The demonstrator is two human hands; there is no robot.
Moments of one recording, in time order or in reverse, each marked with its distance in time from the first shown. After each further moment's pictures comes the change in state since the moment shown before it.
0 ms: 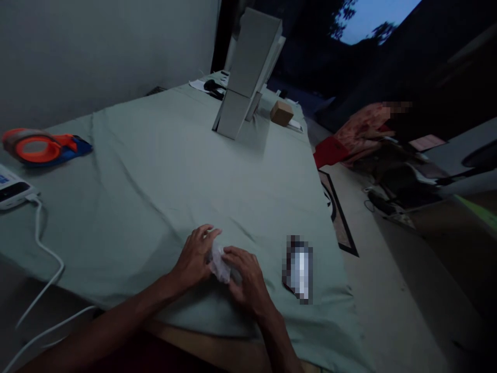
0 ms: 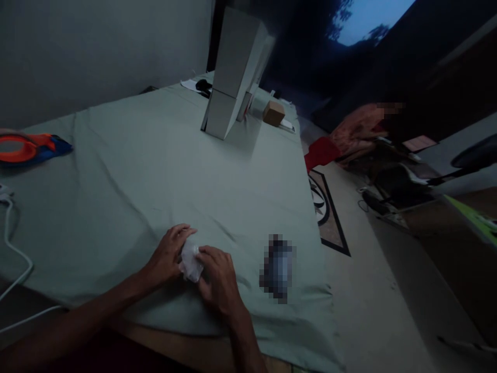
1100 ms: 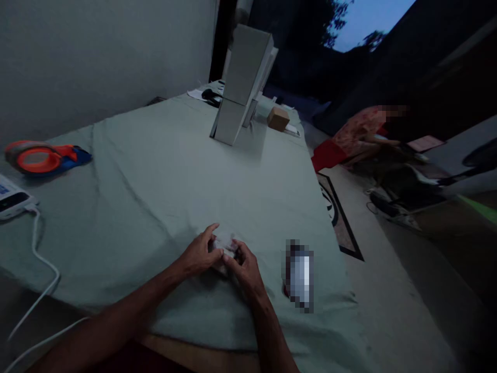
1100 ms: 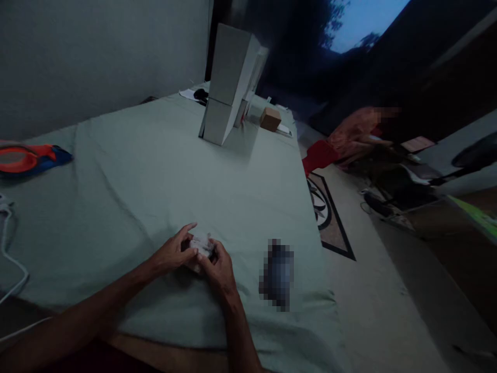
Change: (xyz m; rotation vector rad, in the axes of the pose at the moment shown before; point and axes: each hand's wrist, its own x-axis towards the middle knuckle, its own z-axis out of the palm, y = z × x) left_hand 0.036 -0.001 0.001 -0.436 -0.210 -0.338; right_hand 0.033 0.014 0.009 0.681 0.176 0.554
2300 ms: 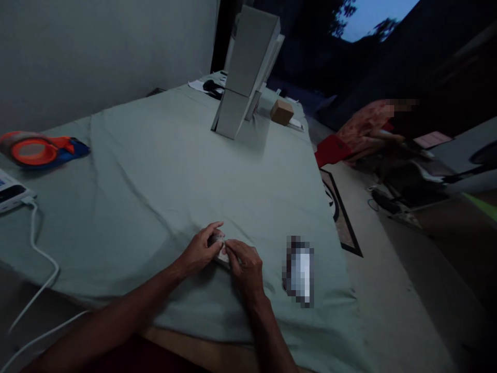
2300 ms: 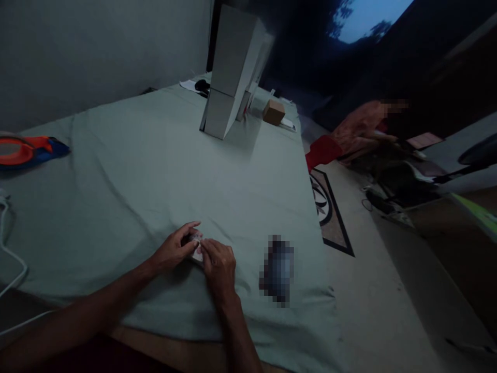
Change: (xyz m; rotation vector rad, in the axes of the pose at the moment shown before) left_hand 0.004 -0.015 0.012 -0.132 0.098 0.115; right_hand -0.004 0.013 0.000 -0.731 0.155 -0.582
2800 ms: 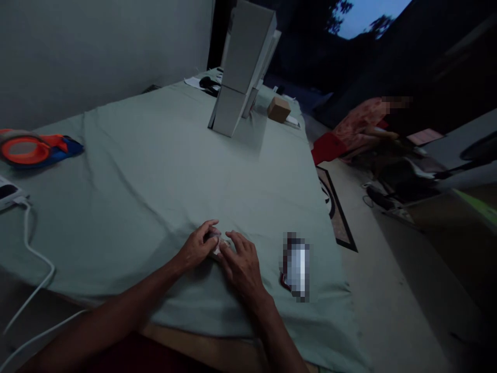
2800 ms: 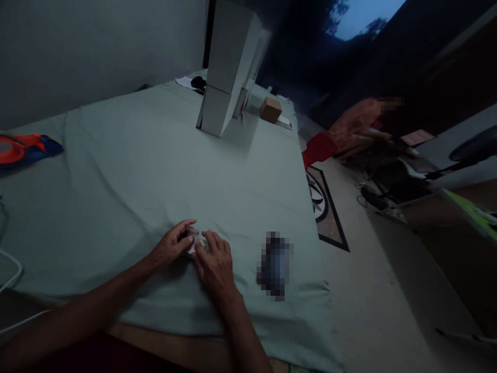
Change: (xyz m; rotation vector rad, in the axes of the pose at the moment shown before) left_hand 0.000 -0.004 0.001 -0.141 -0.011 -0.041; right_hand 0.001 -0.007 -0.016 -0.265 -0.190 -0.180
